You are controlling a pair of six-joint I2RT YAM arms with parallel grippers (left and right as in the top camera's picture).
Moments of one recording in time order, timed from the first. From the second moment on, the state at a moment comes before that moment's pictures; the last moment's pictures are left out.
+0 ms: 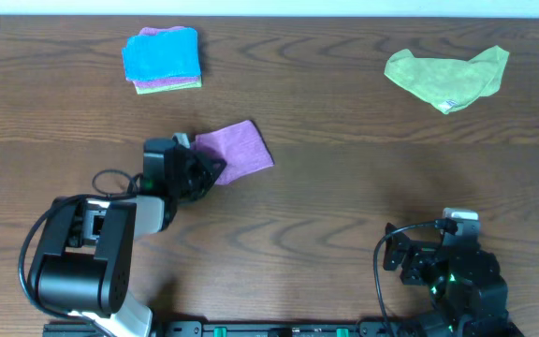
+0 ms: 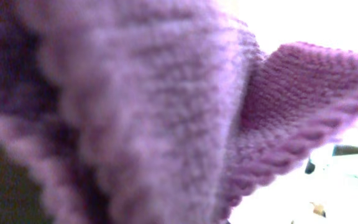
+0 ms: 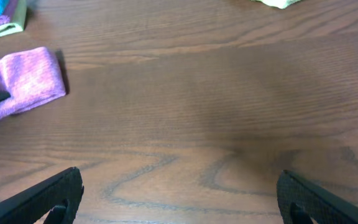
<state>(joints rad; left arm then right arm) -0.11 1.77 0.57 0.45 0.57 -1.03 0.28 0.29 0.57 -0.93 0.13 0.36</state>
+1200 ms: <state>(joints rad) -0.01 2.05 1.66 -0.12 0.45 -0.93 0.27 0.29 0.57 -0.93 0.13 0.36</state>
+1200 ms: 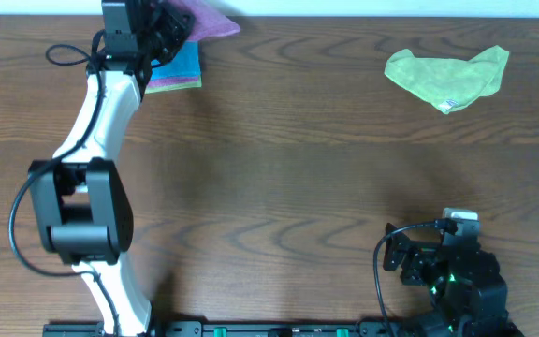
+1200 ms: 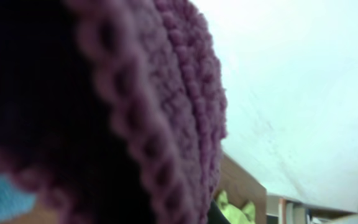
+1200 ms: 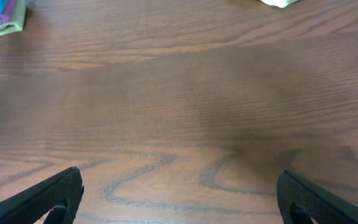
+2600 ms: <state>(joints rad) 0.14 2.21 1.73 -0.32 0.36 -0.68 0.27 0.29 0.57 -0.93 0.13 0.36</state>
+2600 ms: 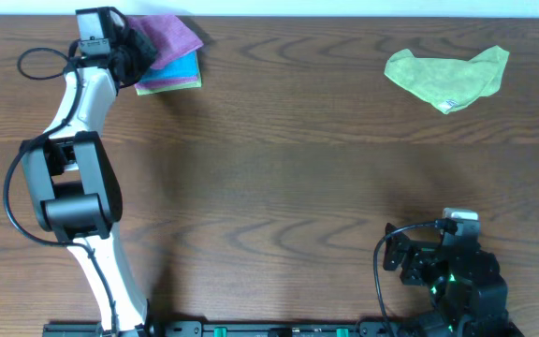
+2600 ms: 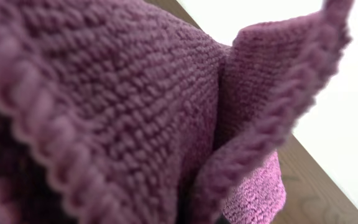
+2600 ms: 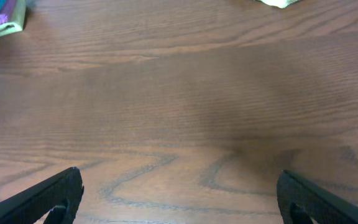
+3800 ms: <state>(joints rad) 0.22 2.11 1.74 -0.55 0.32 -0.55 0.27 0.29 0.57 -0.93 0.13 0.36</state>
